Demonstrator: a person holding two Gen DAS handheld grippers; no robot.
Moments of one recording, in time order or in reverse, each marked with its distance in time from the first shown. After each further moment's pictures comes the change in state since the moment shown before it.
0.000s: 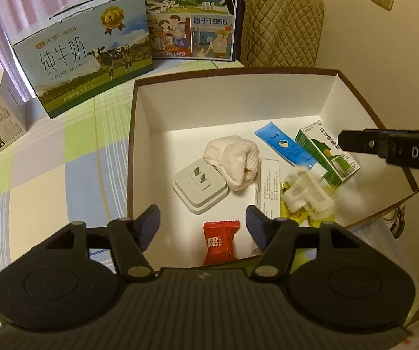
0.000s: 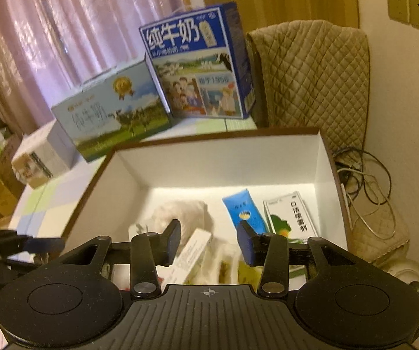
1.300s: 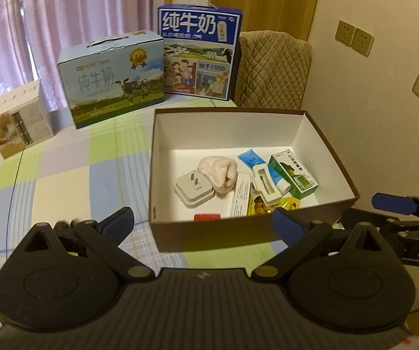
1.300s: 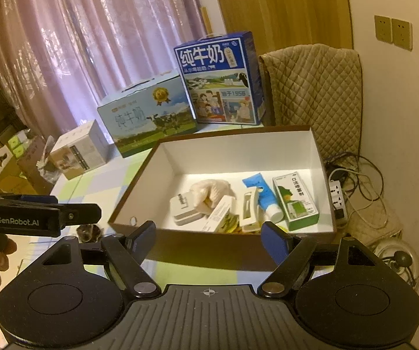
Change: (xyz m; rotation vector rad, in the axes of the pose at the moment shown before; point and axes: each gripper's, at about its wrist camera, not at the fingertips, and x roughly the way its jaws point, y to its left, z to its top) left arm -0.124 0.003 -0.046 -0.091 -0.146 -0.029; right arm -0.125 0.050 -0.062 -0.031 -0.061 0.029
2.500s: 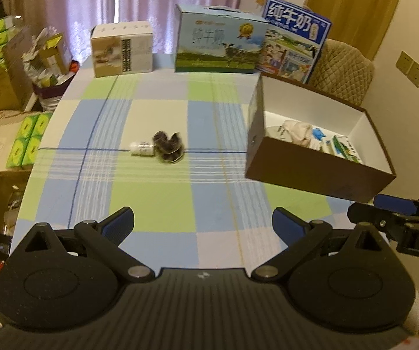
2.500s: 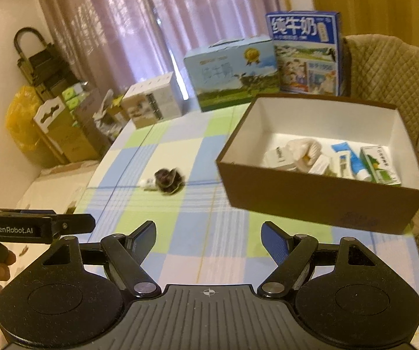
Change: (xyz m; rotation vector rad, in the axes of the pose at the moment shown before) left arm -0.099 0.109 -0.114 -0.272 0.041 0.149; right arm 0.003 0.120 -0.064 -0.138 0.122 0.180
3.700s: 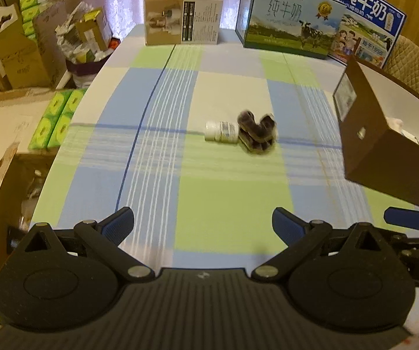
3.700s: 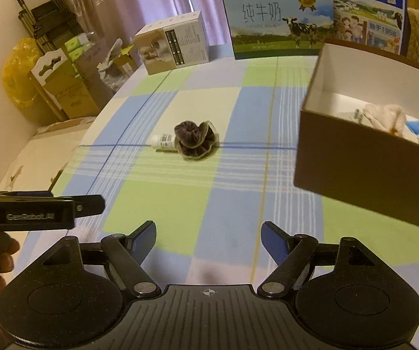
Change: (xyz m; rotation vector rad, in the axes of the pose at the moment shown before) left arm 0.116 0.100 -0.004 -0.060 0.024 0.137; right arm 0.167 0.052 -0.018 -0.070 0.138 0.002
